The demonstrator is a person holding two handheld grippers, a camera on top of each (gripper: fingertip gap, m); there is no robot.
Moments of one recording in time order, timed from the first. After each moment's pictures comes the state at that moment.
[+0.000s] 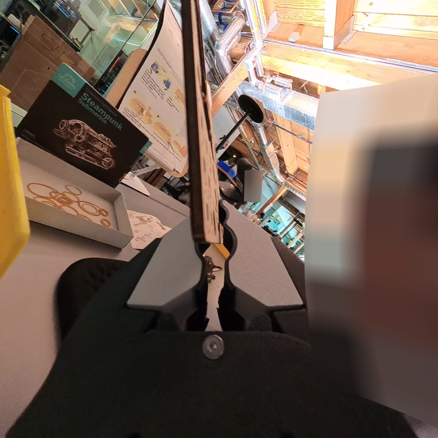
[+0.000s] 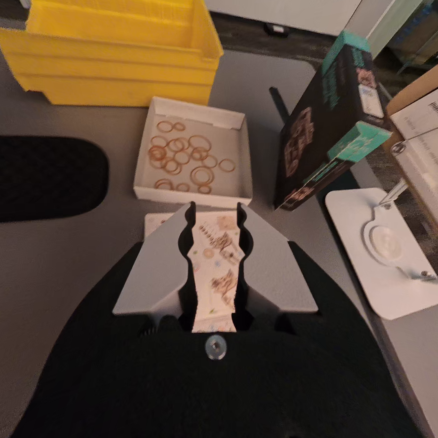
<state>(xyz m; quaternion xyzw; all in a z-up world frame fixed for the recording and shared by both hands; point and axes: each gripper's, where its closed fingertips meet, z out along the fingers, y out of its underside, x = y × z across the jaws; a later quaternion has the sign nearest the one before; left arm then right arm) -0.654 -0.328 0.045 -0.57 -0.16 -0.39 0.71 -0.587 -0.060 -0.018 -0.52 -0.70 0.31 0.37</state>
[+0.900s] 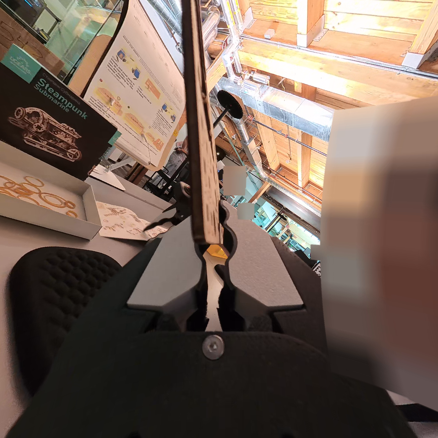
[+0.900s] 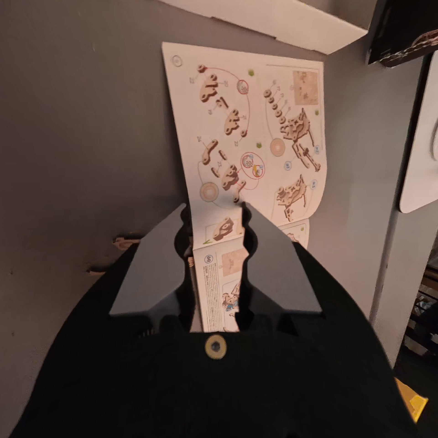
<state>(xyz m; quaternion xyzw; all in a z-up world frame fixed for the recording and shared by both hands) -0.619 -0.357 0.054 -0.55 -0.13 -0.42 0.71 -0.521 -0.079 -0.140 -0.59 -0.77 -0.02 0.24</state>
